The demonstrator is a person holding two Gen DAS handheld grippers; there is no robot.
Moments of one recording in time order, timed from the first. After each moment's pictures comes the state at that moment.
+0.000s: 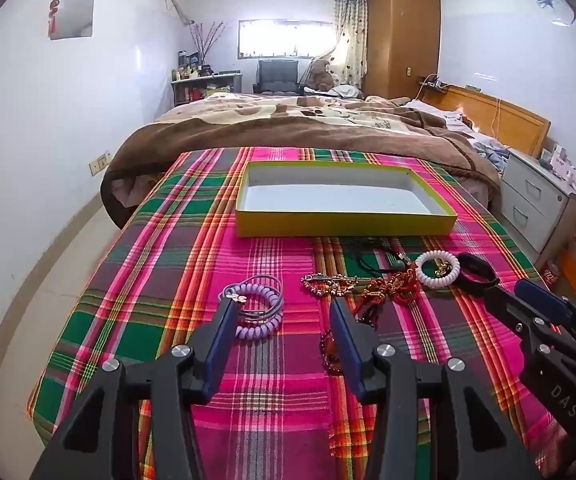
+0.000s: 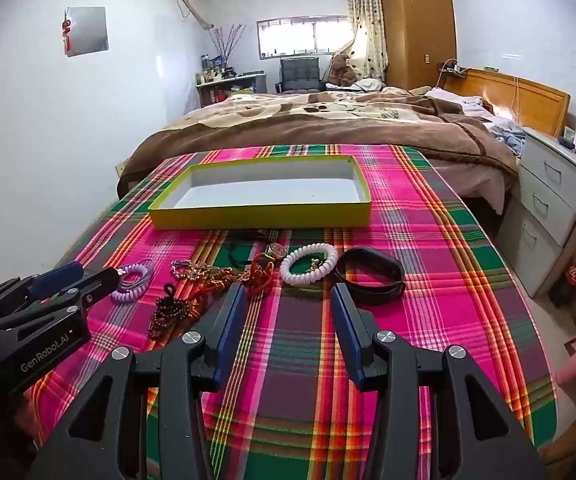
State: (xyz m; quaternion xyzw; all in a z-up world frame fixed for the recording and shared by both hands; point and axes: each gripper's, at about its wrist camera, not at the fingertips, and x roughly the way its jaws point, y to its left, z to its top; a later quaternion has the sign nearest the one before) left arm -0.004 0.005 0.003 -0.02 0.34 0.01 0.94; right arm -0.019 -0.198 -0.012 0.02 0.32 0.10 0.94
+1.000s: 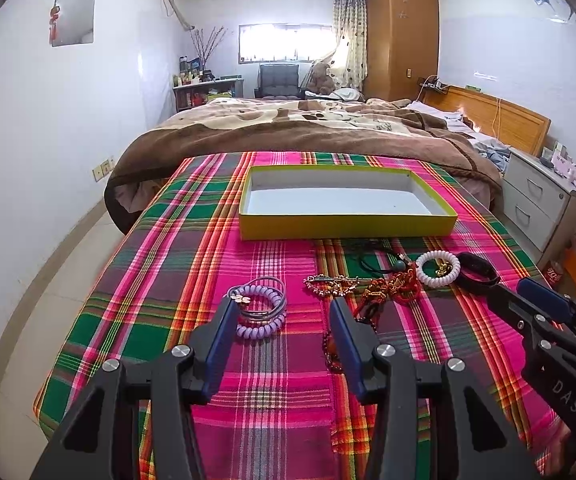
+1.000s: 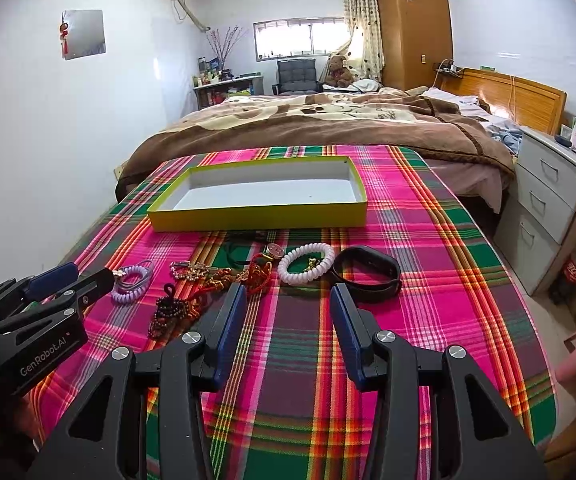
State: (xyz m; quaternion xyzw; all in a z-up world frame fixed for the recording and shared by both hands) left arm -0.009 0.002 0.006 -0.01 0.33 0.02 0.94; right arm -0.022 -0.199 -0.010 0.02 0.32 0.09 0.94
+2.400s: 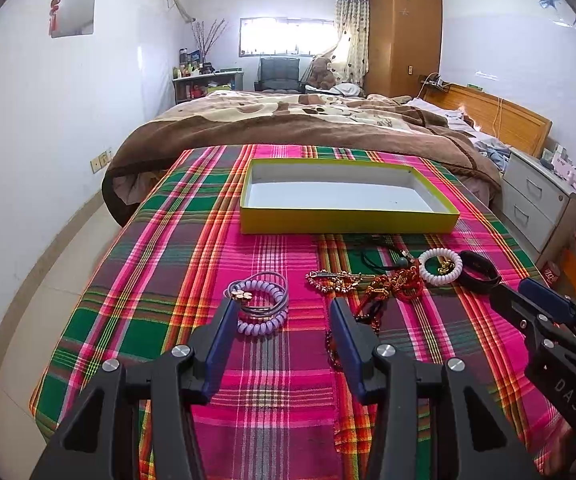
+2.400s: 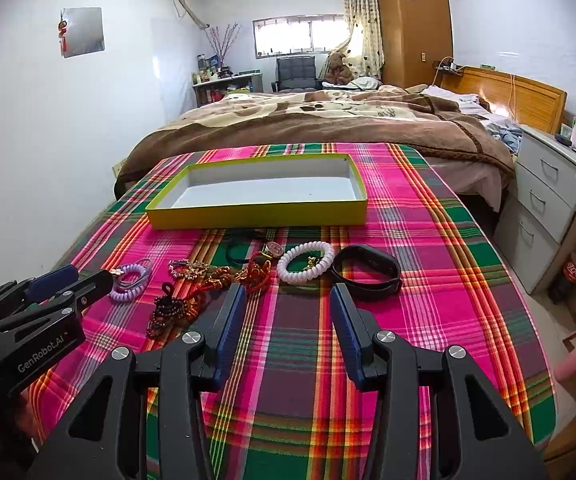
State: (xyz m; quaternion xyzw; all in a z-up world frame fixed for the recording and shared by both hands) left arm -0.005 0.006 0.000 -0.02 0.34 0.01 0.94; right arm -0.021 -0.197 -0.009 0.02 0.33 0.09 0.94
